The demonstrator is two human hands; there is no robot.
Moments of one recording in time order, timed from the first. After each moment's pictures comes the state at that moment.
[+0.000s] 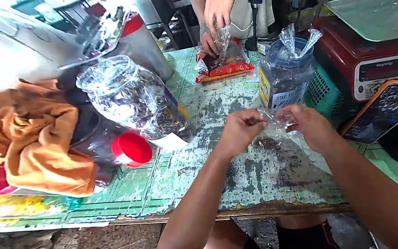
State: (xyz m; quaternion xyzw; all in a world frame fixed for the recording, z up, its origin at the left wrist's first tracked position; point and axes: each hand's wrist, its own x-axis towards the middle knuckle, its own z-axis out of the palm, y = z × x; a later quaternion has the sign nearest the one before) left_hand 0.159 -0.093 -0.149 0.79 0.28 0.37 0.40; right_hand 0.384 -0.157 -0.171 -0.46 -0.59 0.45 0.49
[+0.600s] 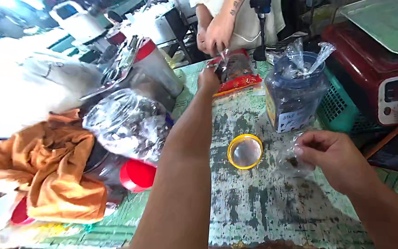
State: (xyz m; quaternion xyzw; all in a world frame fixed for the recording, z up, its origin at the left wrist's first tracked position) left_hand 0.148 0.194 -0.107 0.74 0.65 0.16 0.07; right_hand 0.388 -0.169 -0.154 -0.45 -0.53 0.44 0.57
